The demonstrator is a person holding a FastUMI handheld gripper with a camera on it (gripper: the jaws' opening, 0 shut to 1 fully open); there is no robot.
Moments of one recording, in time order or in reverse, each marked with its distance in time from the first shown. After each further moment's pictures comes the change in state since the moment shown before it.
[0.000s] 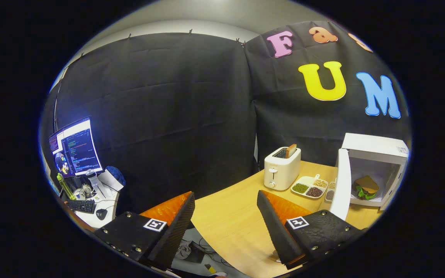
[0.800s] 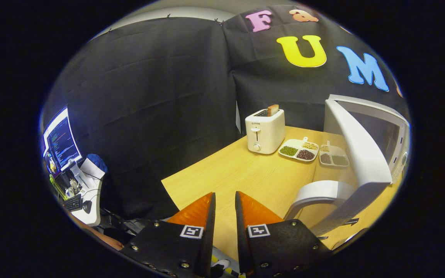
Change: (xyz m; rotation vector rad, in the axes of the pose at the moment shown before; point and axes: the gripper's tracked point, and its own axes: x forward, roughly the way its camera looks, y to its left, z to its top) arm 0.020 -0.038 -0.098 0.091 0.167 -0.129
